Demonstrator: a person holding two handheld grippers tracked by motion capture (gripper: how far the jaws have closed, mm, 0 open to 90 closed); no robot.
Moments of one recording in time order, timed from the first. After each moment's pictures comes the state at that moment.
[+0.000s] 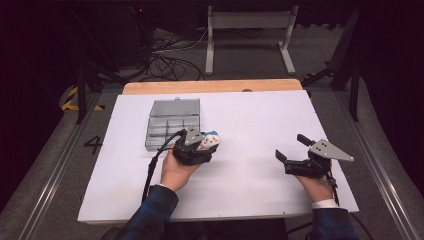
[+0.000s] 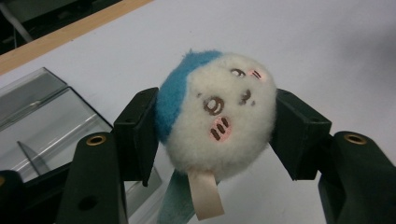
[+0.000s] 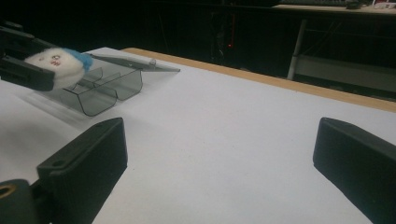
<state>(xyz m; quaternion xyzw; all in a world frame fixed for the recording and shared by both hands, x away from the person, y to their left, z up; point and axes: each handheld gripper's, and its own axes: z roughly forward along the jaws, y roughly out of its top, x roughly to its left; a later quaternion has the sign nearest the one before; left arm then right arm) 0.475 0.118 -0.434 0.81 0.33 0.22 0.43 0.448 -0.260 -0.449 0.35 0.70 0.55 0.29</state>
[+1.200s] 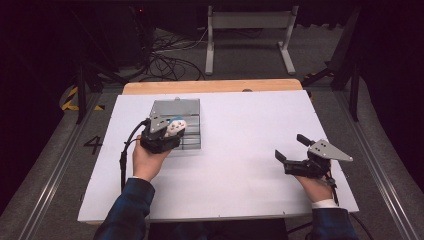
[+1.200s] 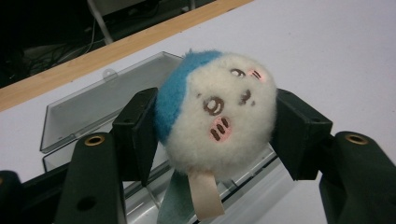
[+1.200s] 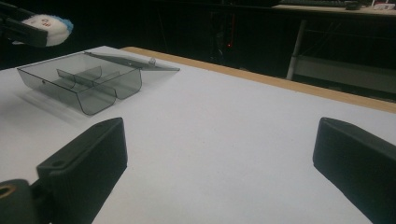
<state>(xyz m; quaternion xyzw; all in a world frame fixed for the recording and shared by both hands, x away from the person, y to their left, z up) 0.492 0.198 -0.418 0.77 0.40 0.29 0.41 0.448 -0.259 -0.450 0.35 0.70 0.55 0.29</state>
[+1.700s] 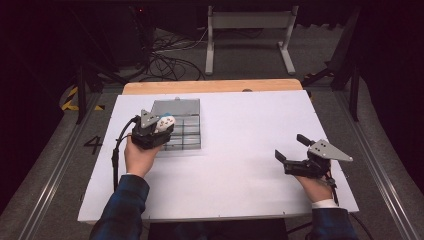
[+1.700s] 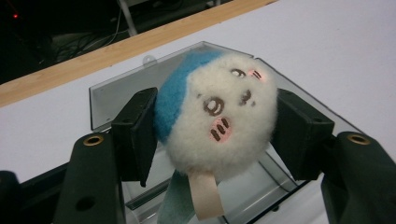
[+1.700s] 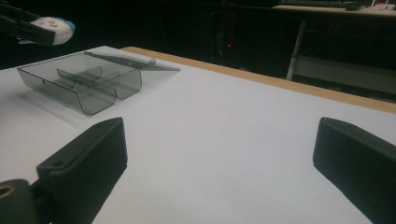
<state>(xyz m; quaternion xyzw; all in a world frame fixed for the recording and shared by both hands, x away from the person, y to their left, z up) 0.507 0.224 -0.426 0.75 0.44 0.30 0.39 0.448 -0.259 -0.450 0.35 0.70 0.55 0.29</state>
